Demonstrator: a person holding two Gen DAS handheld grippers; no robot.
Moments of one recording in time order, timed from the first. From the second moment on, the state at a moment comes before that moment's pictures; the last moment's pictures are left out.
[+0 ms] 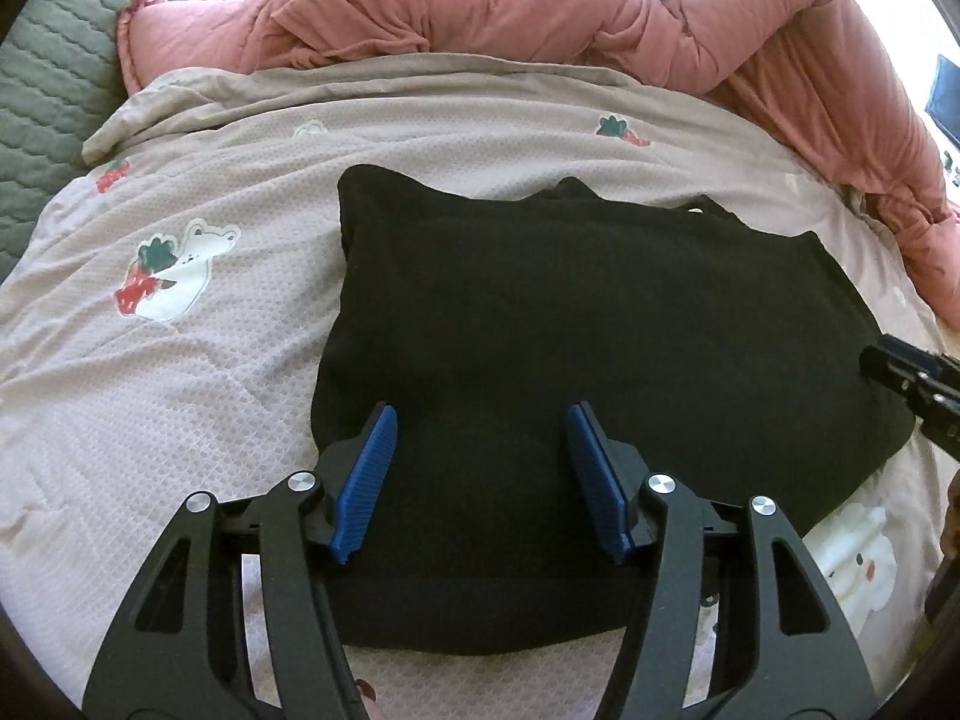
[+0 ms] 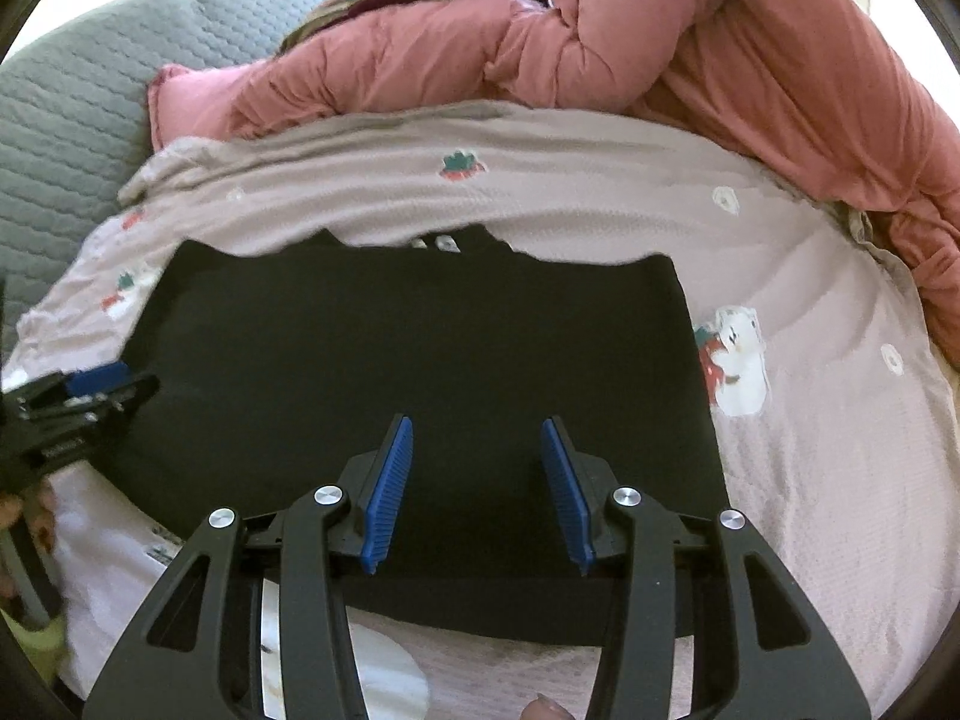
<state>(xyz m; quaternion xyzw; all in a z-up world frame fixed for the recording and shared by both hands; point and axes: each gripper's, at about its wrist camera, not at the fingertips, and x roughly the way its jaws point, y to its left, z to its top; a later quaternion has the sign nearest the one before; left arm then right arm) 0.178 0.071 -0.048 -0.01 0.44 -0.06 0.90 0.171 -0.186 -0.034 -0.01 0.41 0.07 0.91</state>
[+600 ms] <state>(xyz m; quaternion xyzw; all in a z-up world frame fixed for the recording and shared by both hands) 0.168 0.076 -0.050 -0.02 0.44 -0.05 0.89 0.170 -0.208 -0.057 0.03 0.44 0.05 0.89</state>
